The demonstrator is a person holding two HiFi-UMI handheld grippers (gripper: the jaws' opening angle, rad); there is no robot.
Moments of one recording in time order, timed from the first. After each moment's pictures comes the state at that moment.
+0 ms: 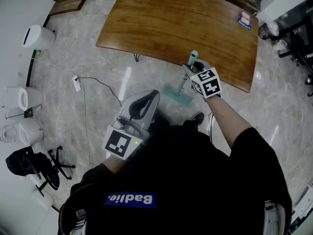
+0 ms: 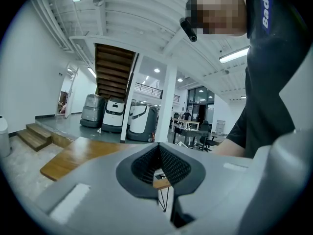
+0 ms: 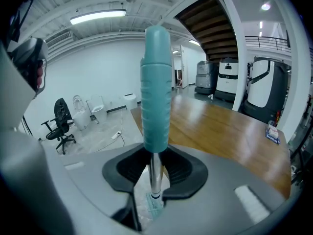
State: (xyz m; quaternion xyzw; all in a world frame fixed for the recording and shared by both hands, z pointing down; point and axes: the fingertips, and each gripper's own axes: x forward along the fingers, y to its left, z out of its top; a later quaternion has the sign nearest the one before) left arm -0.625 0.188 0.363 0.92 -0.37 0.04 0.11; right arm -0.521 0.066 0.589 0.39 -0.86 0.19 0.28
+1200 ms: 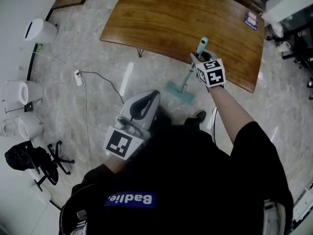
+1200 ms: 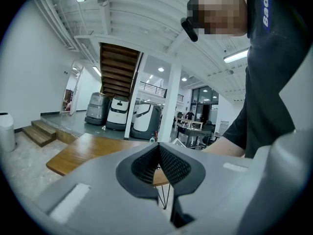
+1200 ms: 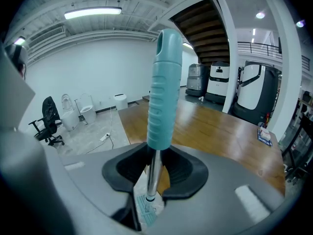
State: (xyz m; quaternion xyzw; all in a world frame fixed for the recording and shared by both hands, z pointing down) left arm -0.647 0.192 0.374 0.91 -0.38 0.04 0.12; right arm -0.509 0.021 0.599 0.44 -0.83 0.18 0.28
